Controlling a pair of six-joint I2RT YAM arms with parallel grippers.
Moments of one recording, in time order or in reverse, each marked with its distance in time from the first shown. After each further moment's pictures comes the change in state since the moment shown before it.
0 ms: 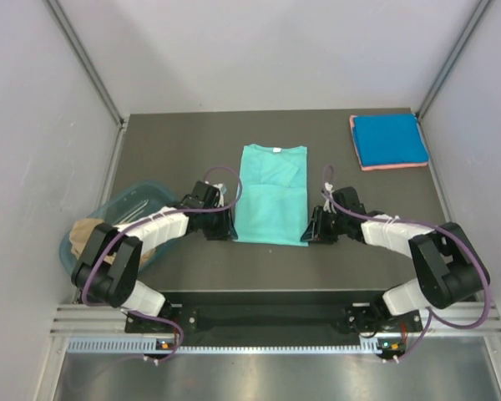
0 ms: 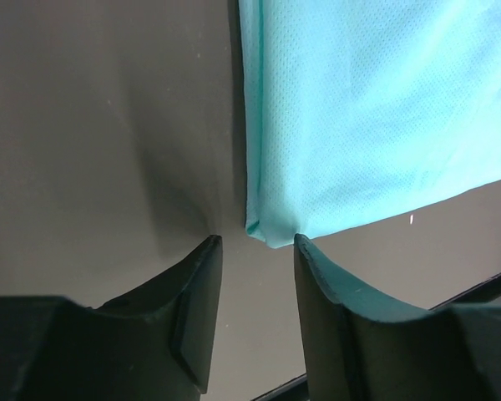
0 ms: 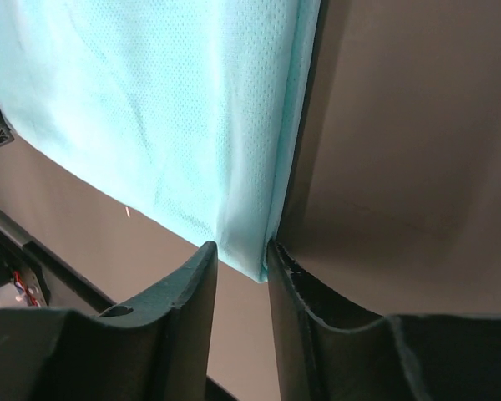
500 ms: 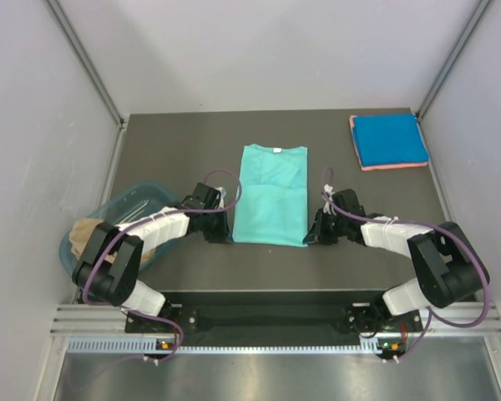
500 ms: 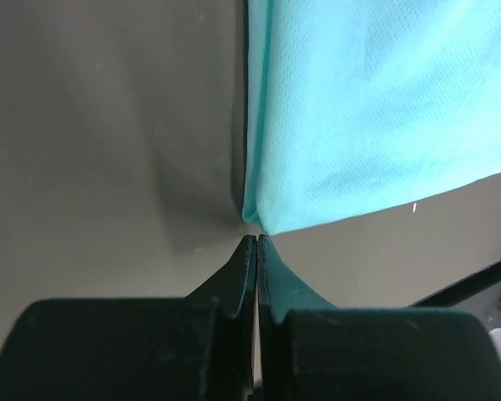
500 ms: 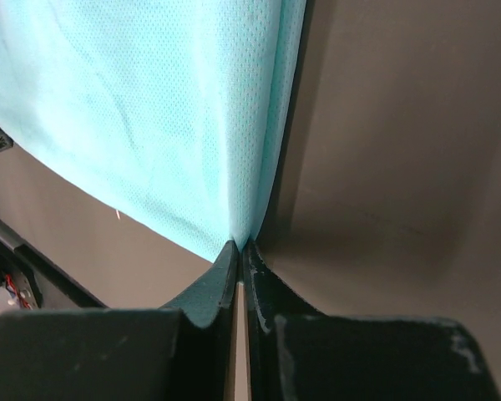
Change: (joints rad) left arm -0.003 0.016 -0.001 -0.021 0.030 -0.023; right arm 0.009 0.014 -0.019 0.033 0.012 -0.001
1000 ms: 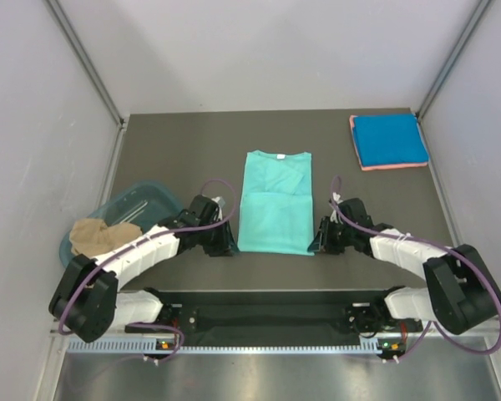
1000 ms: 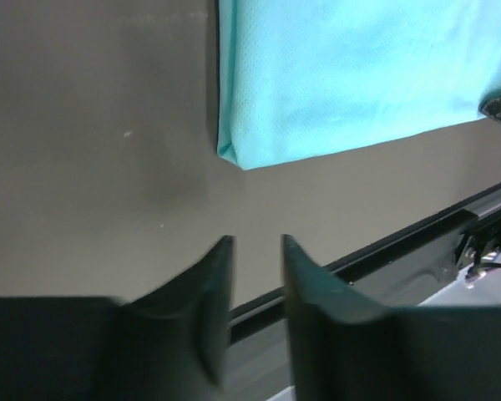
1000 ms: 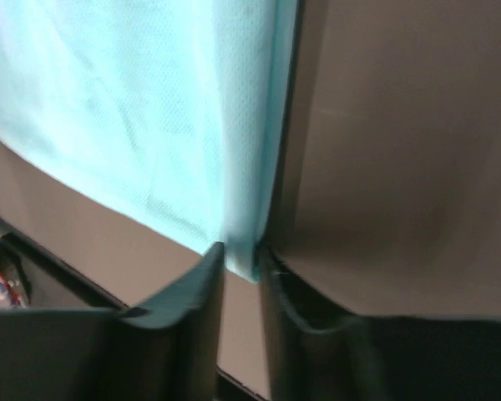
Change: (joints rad) left arm -0.103 -0.253 -0.112 -0.076 0.006 -0.167; right arm 0.000 -0.167 -0.105 -0.075 0.044 0.017
